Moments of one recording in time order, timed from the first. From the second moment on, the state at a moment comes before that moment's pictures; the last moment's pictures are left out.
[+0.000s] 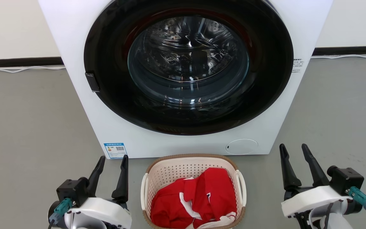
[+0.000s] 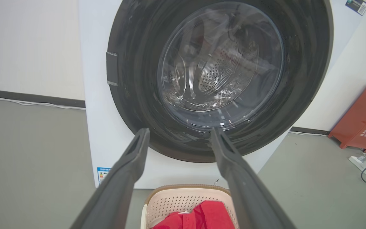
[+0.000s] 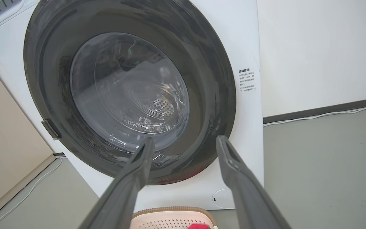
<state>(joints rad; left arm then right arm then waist) -0.09 0.04 -0.08 0.30 -0.31 -0.10 -0.26 -0.14 -0.08 0.03 0.37 0.30 0.12 -0.25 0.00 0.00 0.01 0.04</state>
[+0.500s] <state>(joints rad) -0.08 0.04 -0.10 0.29 -0.32 -0.12 -0.26 -0.14 -0.06 0.01 0.36 0.27 0.12 -0.25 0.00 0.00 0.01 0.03</state>
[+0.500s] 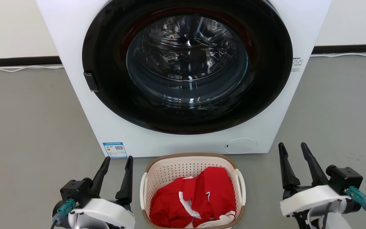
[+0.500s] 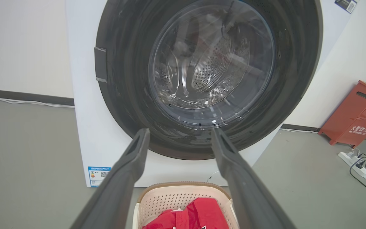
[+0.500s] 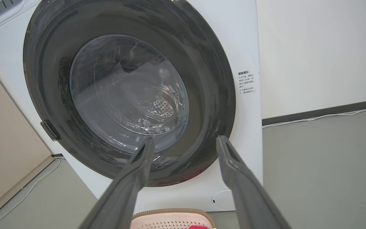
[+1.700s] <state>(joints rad) -0.04 0.04 -0.10 0.37 -0.44 -0.12 -0.22 -0.09 -0.05 0.02 0.40 0.38 0.12 -0.22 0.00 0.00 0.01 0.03</state>
